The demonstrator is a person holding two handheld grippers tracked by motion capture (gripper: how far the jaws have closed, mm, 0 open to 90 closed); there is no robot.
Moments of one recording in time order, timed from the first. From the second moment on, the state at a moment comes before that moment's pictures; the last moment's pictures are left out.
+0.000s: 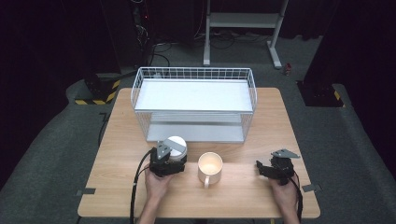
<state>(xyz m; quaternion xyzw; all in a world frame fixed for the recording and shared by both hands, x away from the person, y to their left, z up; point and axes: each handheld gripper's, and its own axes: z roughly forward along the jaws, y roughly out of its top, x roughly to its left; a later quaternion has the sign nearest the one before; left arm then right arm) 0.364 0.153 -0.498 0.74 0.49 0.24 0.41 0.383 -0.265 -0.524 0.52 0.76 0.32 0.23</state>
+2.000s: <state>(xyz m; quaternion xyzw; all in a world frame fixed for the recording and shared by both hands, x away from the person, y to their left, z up) 0.370 0.156 -0.487 0.74 0.48 0.23 0.41 0.383 -0.265 -0.524 0.52 0.76 0.32 0.23</state>
